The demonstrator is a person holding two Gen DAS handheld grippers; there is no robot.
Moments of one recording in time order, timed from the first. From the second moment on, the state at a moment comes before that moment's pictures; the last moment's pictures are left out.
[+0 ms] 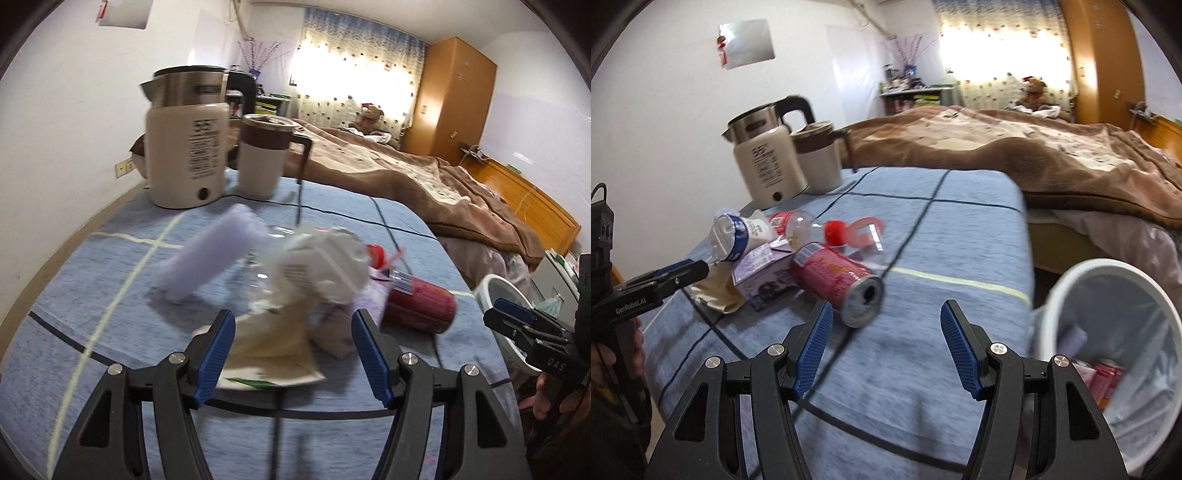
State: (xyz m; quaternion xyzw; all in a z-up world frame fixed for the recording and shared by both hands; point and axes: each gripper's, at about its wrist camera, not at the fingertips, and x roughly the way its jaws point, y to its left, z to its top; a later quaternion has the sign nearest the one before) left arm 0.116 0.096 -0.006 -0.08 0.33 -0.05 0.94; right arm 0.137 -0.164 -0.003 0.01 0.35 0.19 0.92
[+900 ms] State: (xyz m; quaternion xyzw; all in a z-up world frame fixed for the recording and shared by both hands) left arm 0.124 0.102 -0.043 -0.06 0.41 -0.15 0.90; right arm 0.177 -0.100 -0.036 -0.07 0.41 0.28 0.86
